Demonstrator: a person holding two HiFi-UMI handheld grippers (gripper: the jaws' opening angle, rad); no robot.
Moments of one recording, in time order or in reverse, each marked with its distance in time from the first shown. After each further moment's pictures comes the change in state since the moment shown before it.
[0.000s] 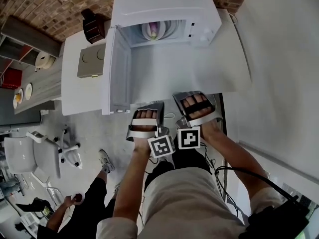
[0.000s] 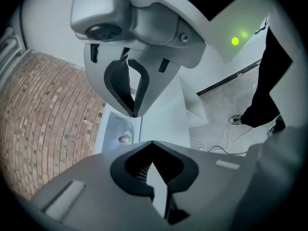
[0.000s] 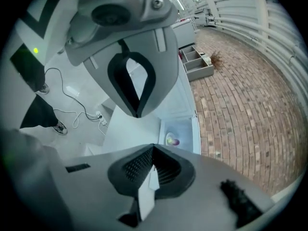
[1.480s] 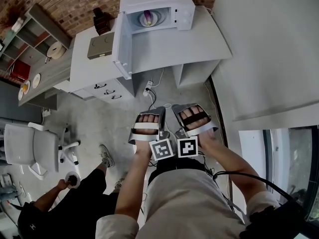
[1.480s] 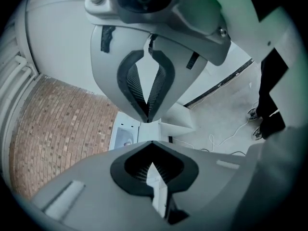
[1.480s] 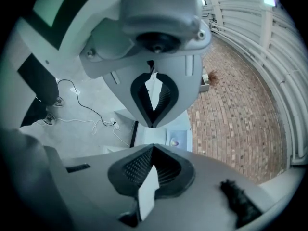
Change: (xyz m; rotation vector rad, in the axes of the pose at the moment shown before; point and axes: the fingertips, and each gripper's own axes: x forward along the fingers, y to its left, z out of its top) left arm -0.256 -0.109 0.026 0.054 -0.098 0.082; right arm -0.257 0.107 0.123 -0.014 0.069 -0.049
